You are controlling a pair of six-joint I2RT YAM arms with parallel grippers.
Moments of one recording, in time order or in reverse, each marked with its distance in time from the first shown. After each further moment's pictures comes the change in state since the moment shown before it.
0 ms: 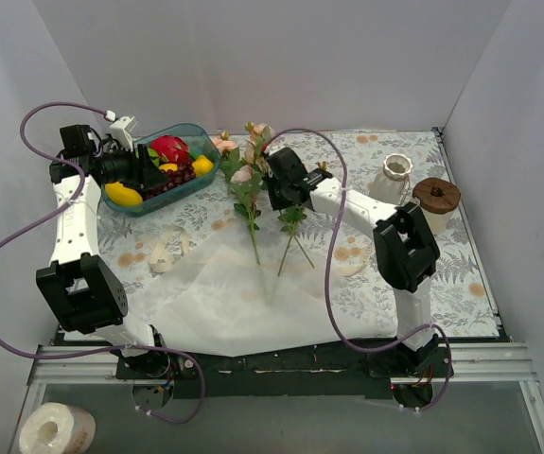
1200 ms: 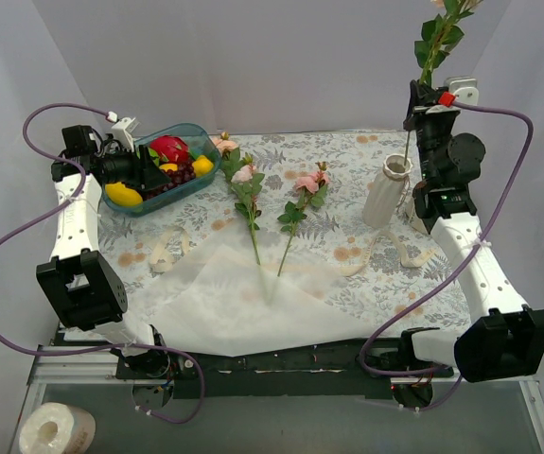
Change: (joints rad) left arm 0.000 0.024 0.000 -0.004 0.038 0.001; right arm -0.545 -0.798 -0.436 0.985 -0.056 -0.333
